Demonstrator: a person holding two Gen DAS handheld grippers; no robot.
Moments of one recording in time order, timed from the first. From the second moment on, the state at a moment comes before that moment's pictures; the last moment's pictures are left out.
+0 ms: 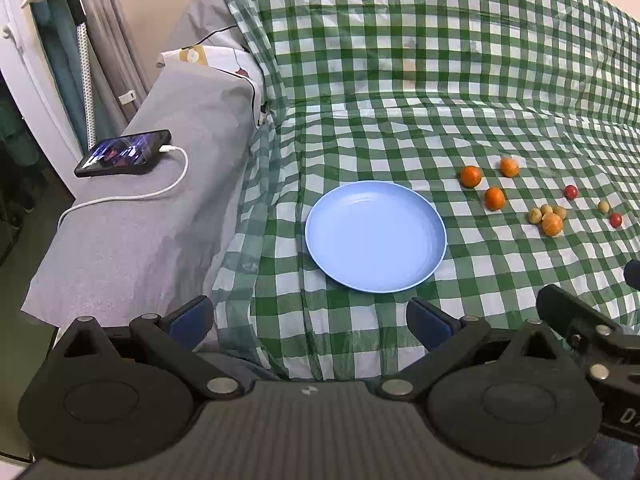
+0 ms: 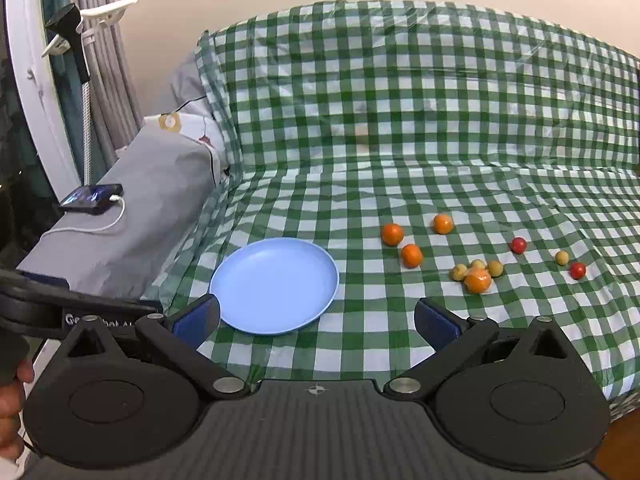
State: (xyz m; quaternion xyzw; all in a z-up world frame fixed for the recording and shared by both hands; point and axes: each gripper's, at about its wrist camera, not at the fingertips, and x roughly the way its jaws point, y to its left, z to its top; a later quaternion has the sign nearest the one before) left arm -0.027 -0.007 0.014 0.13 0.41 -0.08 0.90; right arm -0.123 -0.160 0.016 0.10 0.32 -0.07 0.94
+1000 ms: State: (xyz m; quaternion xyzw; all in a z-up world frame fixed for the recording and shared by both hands) left arm -0.025 0.000 0.015 0.13 0.41 -0.07 0.90; right arm -0.113 -0.158 0.011 0.10 0.33 -0.06 0.94
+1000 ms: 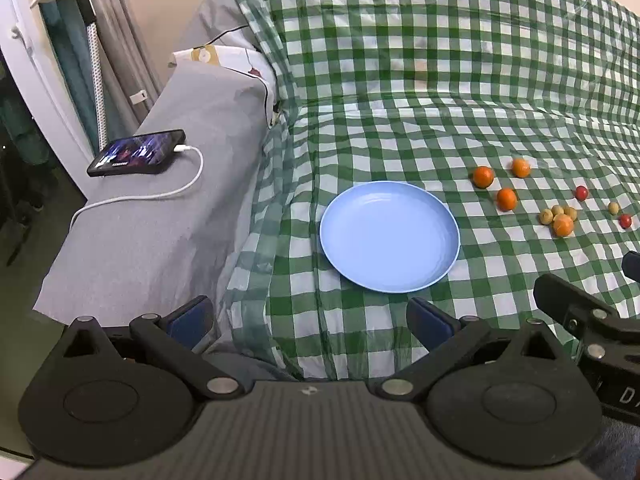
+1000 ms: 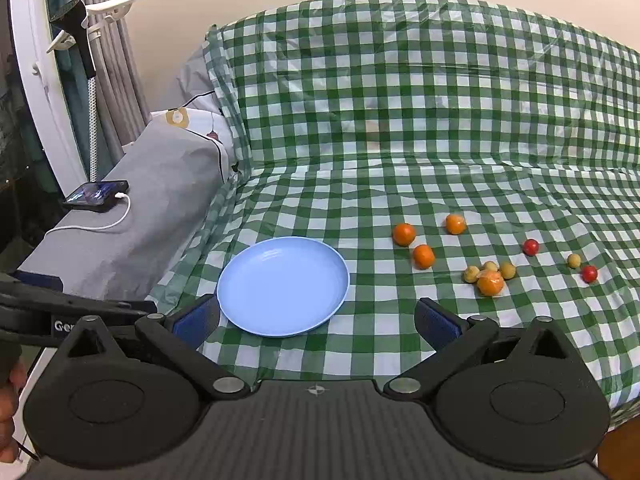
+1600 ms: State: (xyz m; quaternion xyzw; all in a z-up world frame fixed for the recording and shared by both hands) left arm -0.024 -0.004 0.014 0.14 0.41 -0.08 0.90; right arm -0.113 -0.164 0.012 0.11 0.32 -0.07 0.94
